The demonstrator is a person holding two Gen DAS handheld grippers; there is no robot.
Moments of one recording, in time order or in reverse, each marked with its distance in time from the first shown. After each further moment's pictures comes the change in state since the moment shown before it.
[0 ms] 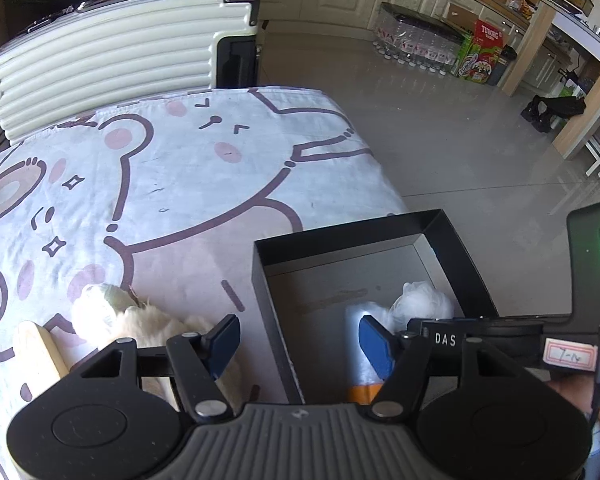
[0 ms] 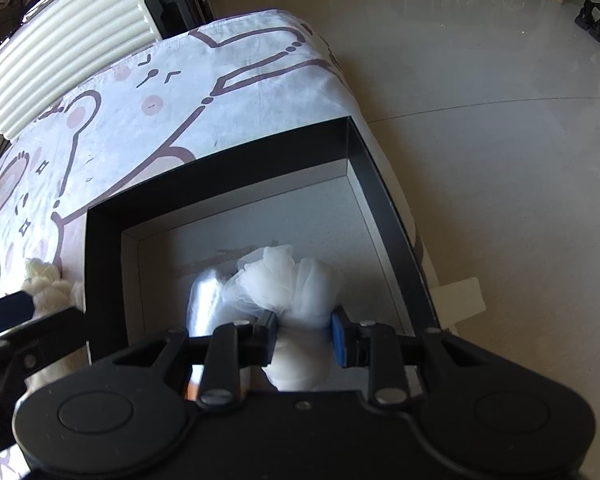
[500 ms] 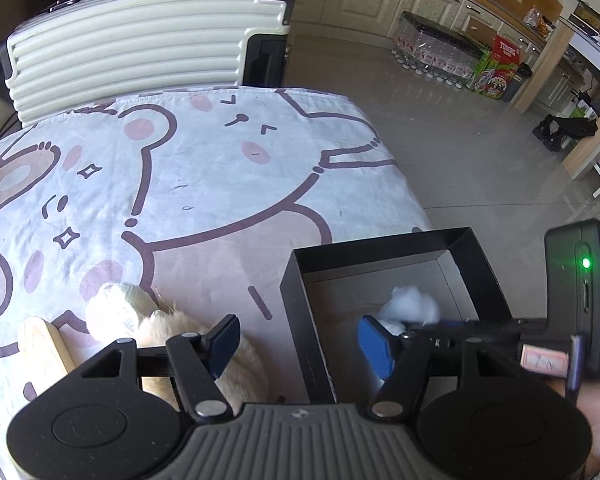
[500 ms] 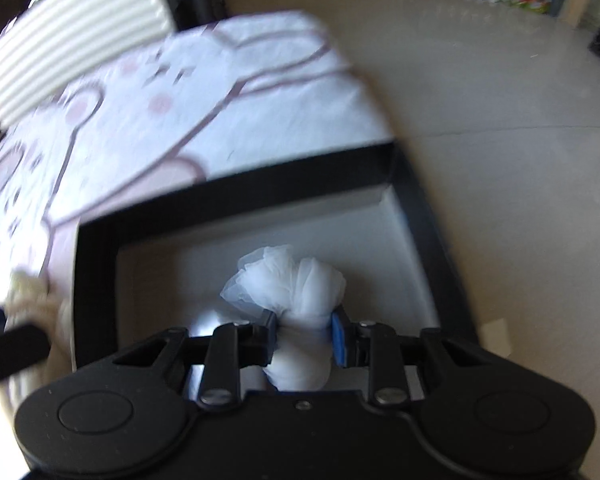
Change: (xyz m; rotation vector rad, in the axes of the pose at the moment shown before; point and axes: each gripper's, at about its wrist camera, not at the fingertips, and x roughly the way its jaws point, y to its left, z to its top) left arm 0.008 0.028 0.005 -0.059 -0.004 0.000; right arm 0.029 0.024 0.010 -0.104 0.049 0.061
